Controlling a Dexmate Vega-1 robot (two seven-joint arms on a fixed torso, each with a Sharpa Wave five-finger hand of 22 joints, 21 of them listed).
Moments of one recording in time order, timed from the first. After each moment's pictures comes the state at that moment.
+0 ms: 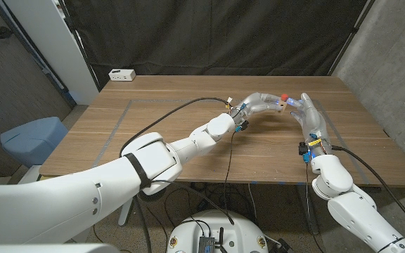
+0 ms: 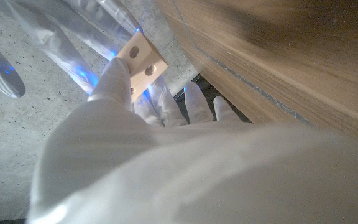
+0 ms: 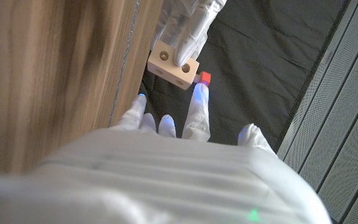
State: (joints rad) left arm 0.26 -0.15 0.93 -0.39 -0.13 -0.68 0.00; left_hand 0.93 0.06 0.30 -0.17 0.23 0.84 -0.18 0.24 0.21 0.89 -0.21 0.26 0.49 0.49 -0.05 0.21 0.20 0.14 0.13 0.21 0.18; right arm -1.41 -0.58 -0.12 -1.96 0.46 0.23 -0.43; right_hand 0.25 0.10 0.22 -0.04 0.20 0.70 -0.04 0.21 0.18 0.06 0.04 0.20 0.18 -0.01 0.14 0.20 0.19 0.21 0.16 0.19 0.17
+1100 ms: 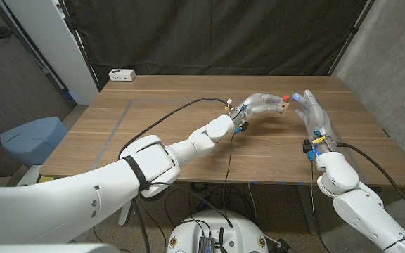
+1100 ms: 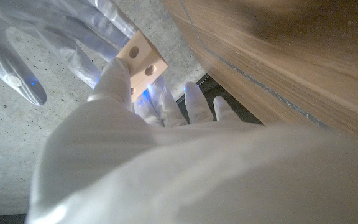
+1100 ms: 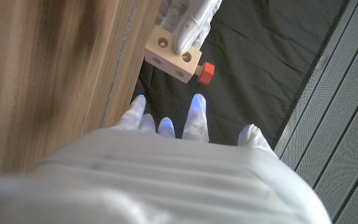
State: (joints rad) left arm 0.28 -0.14 0.93 -0.41 -0.11 -0.72 -0.01; left_hand 0.93 0.06 0.30 -0.17 0.22 0.84 -0.18 0.24 0.21 0.89 -0.21 0.26 0.49 0.49 -0.05 0.21 0.20 0.14 0.13 0.21 0.18; right arm -1.41 -0.60 -0.08 -1.97 0.46 0.22 -0.40; right_hand 0.24 0.10 0.22 -0.04 0.20 0.52 -0.09 0.17 0.18 -0.01 0.06 0.18 0.18 -0.06 0.17 0.19 0.19 0.19 0.17 0.18 0.17
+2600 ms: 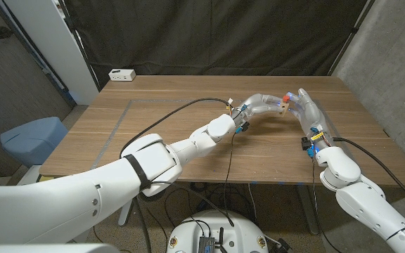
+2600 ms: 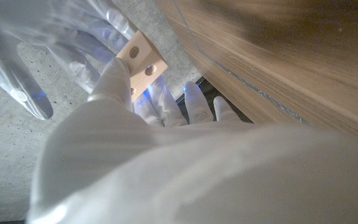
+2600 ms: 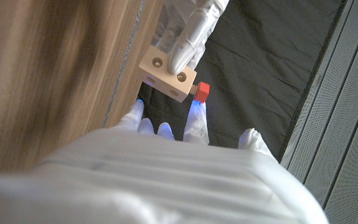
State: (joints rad) left arm 0.27 -0.15 0.93 -0.39 -0.12 -0.69 -0.01; left_hand 0.93 0.06 0.30 -0.17 0.22 0.84 -0.18 0.24 0.21 0.89 -0.21 0.26 0.49 0.49 -0.05 0.21 0.20 0.14 0.13 0.21 0.18; right arm -1.36 -0.66 -0.10 -1.92 0.54 0.21 -0.29; right_hand 0.19 0.10 0.22 -0.03 0.20 0.52 -0.08 0.20 0.18 -0.09 0.08 0.18 0.18 -0.14 0.17 0.19 0.20 0.13 0.17 0.18 0.17
